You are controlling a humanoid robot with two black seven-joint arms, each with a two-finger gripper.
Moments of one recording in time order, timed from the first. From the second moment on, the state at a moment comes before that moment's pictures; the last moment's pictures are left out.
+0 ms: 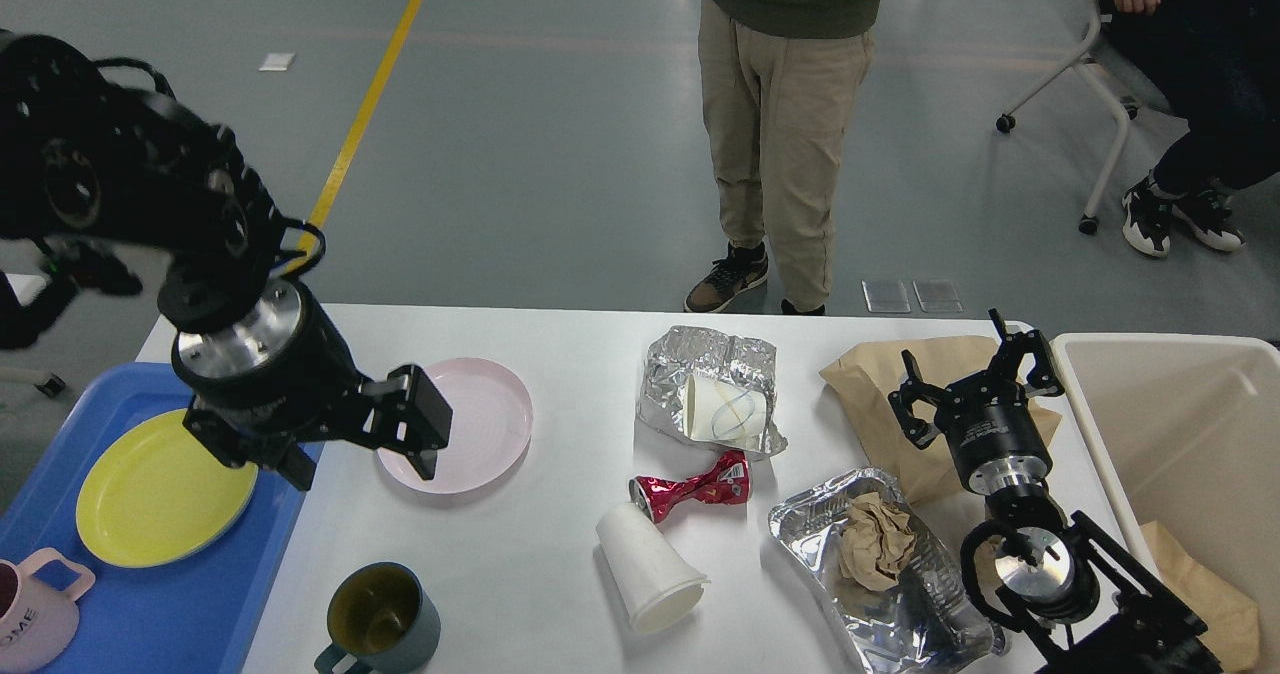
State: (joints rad) left arm -2.32 0.14 1.46 -1.74 -0.18 -0.60 -0.10; right arm 0.23 -0.17 1.15 0.94 -0.20 0.19 0.36
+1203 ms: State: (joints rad) left arm -1.57 0.16 1.40 -1.50 -0.11 -0.08 -0.02; right arm 0.23 -0.17 1.15 0.94 -0.20 0.19 0.36
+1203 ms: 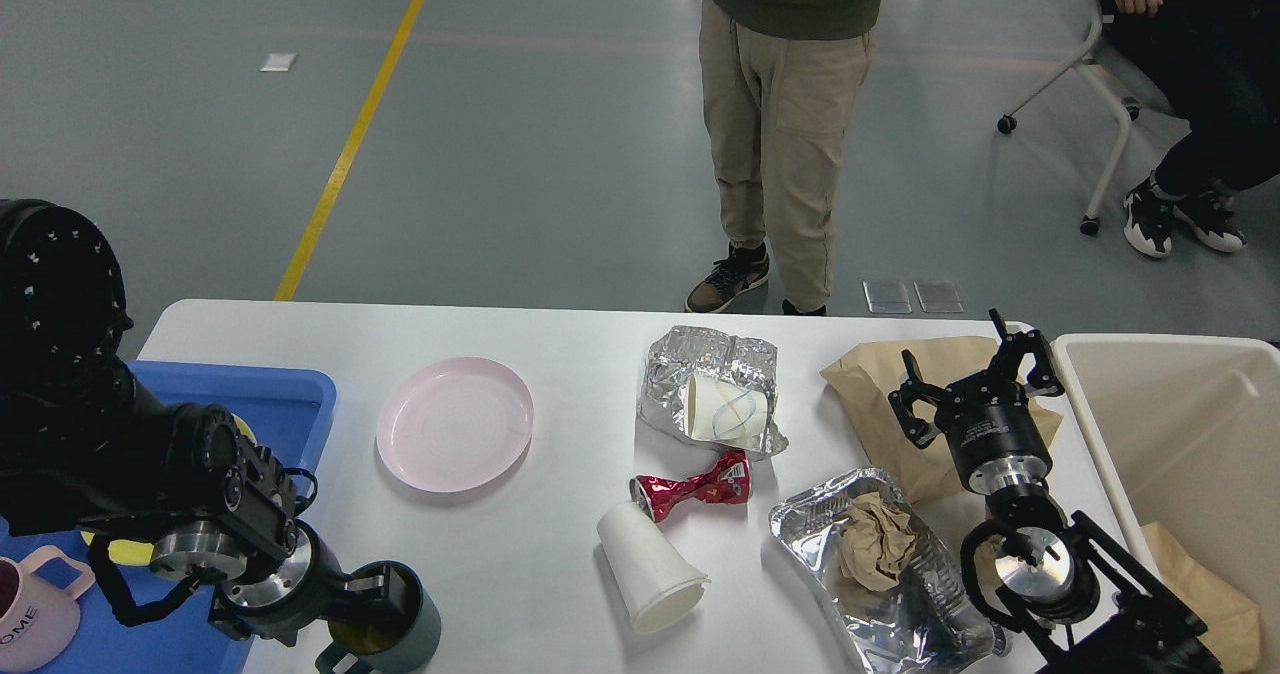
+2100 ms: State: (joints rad) left arm -1.55 0.17 1.36 -1.47 -0.06 -0.07 0.03; right arm 0.23 -0.17 1.15 0.94 -0.20 0.19 0.36
